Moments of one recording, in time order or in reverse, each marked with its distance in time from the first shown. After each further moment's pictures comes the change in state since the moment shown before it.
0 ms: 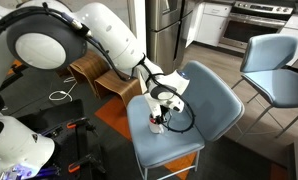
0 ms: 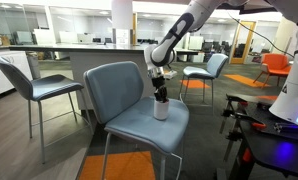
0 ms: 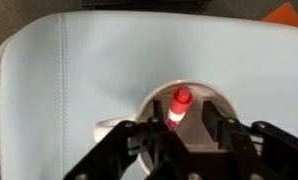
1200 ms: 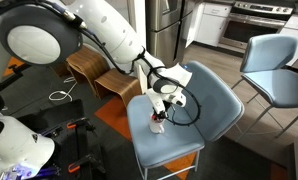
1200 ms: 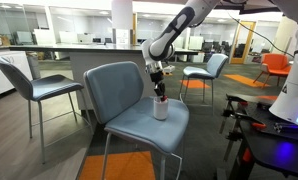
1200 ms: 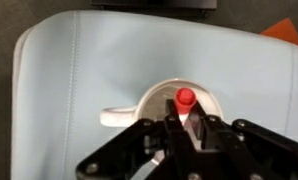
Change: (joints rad) arm 0.013 -0.043 -0.003 0.025 -0.024 -0.080 -0.058
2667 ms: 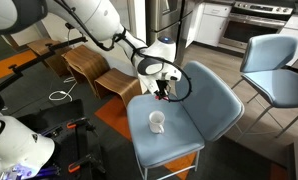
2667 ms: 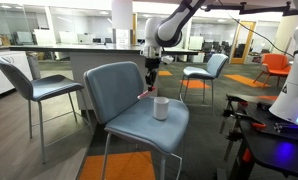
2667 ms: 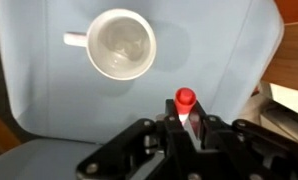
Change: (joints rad) arm 0.068 -0.229 0.047 -0.228 0.001 0.370 0.037
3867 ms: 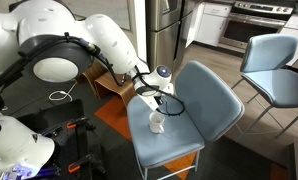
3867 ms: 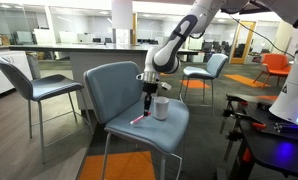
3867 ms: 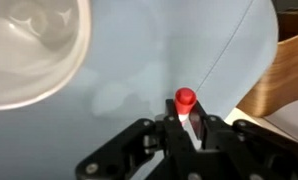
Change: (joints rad) arm -0.231 0.312 0.281 0.074 0.081 0.204 -0.405
